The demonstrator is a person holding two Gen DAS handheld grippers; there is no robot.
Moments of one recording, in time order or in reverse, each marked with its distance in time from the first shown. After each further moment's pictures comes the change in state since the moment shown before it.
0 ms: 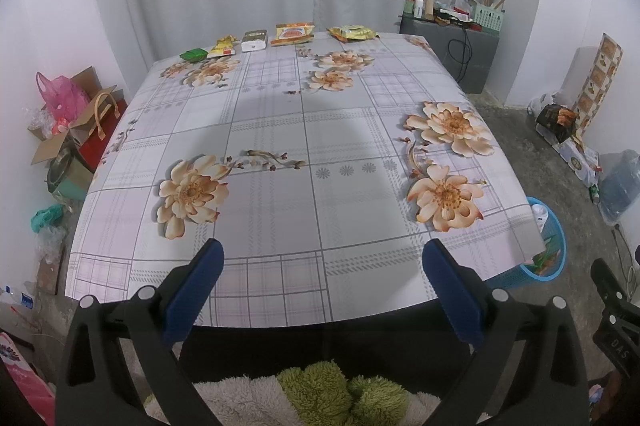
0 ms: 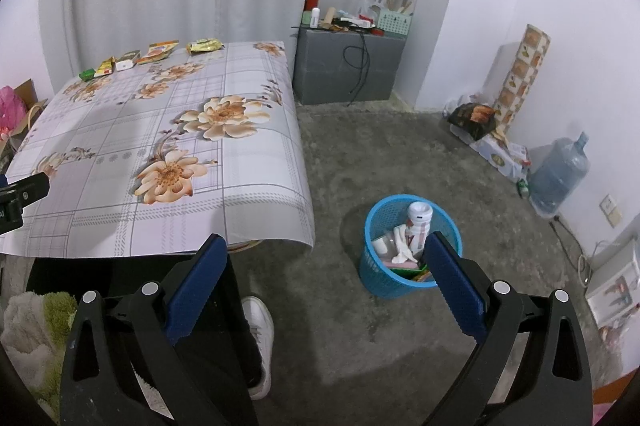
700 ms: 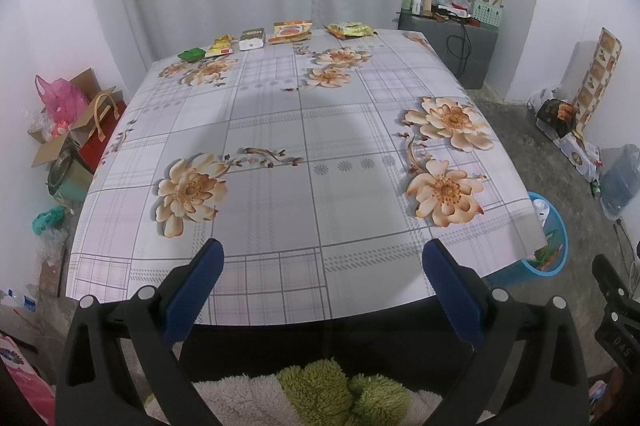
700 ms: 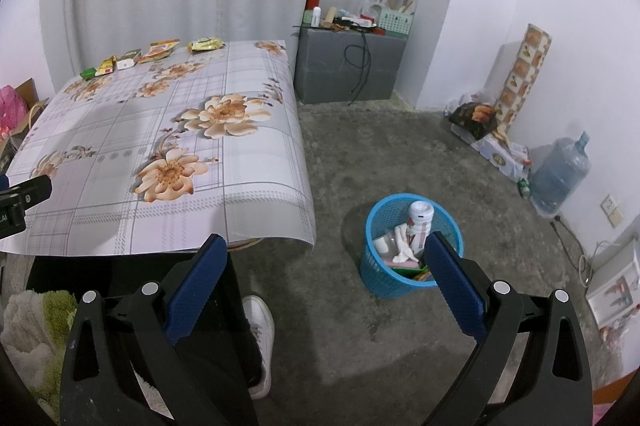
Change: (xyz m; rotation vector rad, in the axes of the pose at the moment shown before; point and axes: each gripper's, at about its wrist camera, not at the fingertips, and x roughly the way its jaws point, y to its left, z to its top) left arm 0.001 -0.003 -0.002 0.007 0.004 0.001; right arm 0.000 0.001 0.000 0.000 0.001 -0.002
